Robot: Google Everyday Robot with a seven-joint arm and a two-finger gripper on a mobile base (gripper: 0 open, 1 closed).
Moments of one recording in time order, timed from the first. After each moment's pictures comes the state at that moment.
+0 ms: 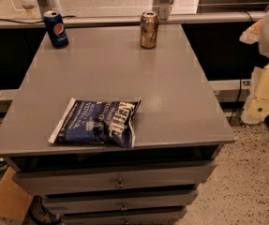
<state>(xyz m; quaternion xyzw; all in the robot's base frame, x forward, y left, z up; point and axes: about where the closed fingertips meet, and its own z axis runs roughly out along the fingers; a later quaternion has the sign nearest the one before) 0.438 -0.216 0.977 -0.60 0.78 -0.04 0.16</state>
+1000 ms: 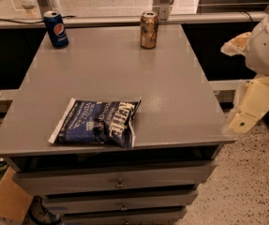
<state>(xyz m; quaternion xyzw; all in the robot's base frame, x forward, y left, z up) 0.420 -0.174 0.968 -0.61 0.76 0.04 0.21</state>
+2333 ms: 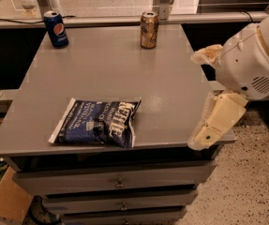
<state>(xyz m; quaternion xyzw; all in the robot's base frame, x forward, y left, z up) 0.405 -0.112 0.958 -0.62 0.72 0.11 0.28</state>
